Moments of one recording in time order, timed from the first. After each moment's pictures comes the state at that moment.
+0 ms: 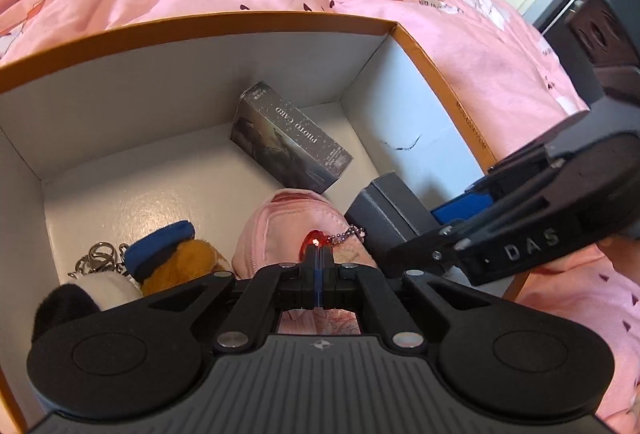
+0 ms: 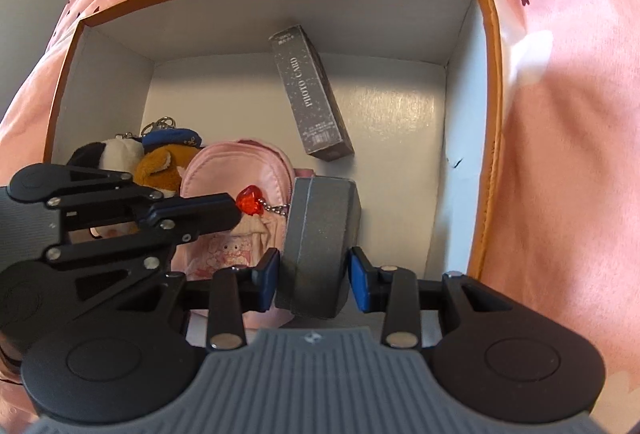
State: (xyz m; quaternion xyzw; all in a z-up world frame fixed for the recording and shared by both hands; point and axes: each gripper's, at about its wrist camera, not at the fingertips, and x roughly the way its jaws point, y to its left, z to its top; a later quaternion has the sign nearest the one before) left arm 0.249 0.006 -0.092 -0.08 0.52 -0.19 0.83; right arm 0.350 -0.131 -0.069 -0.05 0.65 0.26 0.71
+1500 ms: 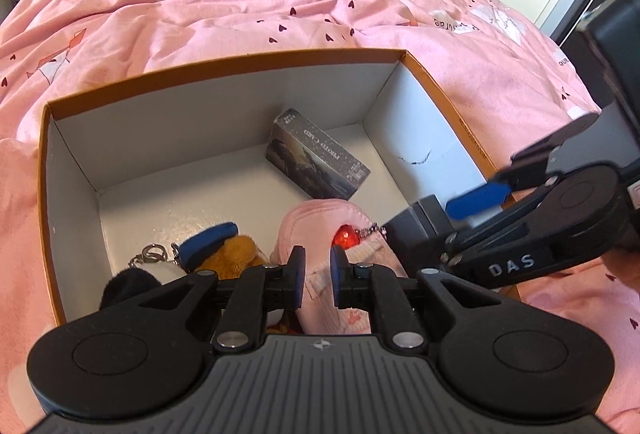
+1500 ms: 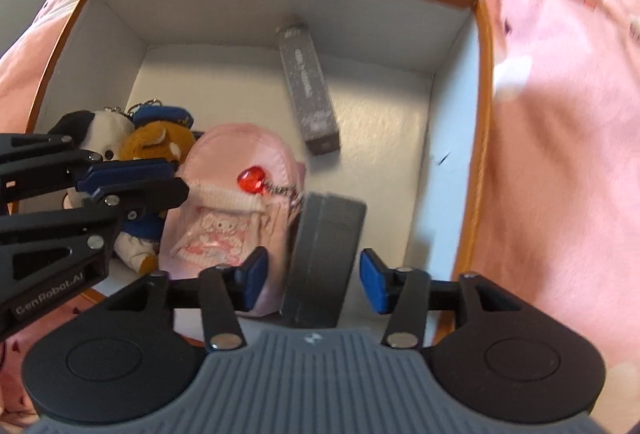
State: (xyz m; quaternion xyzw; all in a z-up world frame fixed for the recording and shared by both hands) left arm 0.229 0.013 -0.062 -0.04 0.50 -0.15 0.85; right arm 0.322 -0.119 -0.055 -0.14 0.60 0.23 0.75
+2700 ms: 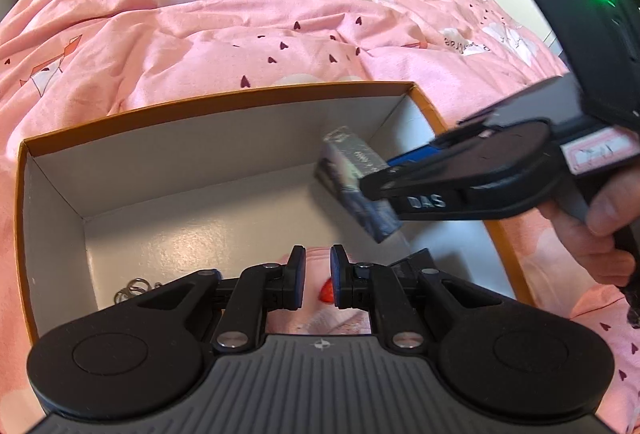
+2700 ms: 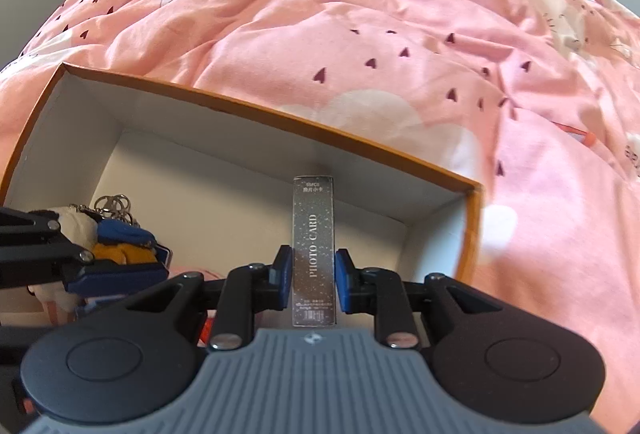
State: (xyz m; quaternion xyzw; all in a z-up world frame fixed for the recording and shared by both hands) left arm 0.256 0.001 -0.058 -0.07 0.50 -0.14 0.85; right arm 0.379 -0.095 -0.046 -0.18 0.53 0.24 0.79
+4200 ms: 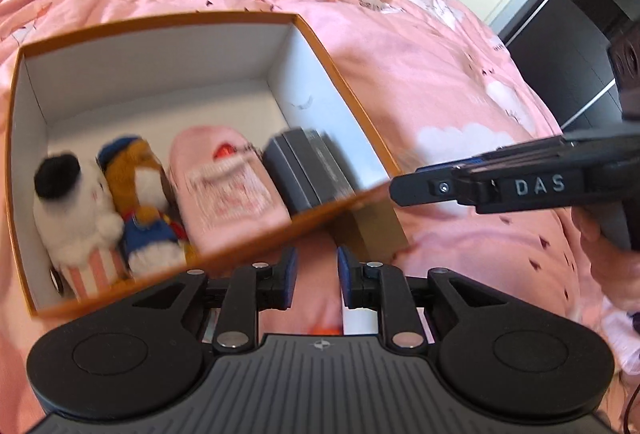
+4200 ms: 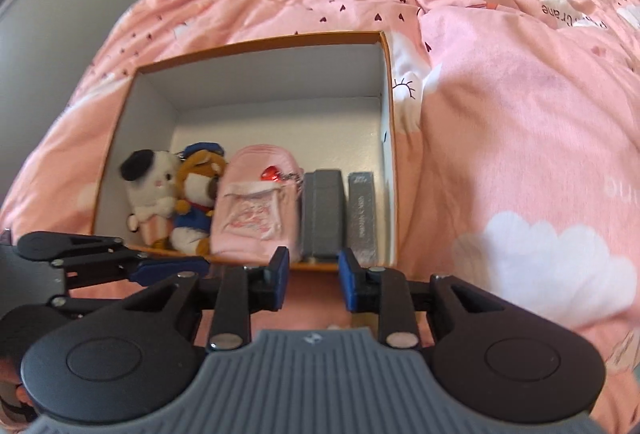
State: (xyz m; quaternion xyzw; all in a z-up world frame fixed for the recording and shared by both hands) left arm 0.138 -0.025 -0.033 -0.08 0.51 -0.21 0.83; right arm 0.220 -0.198 0.008 0.01 0.54 0.21 0.82
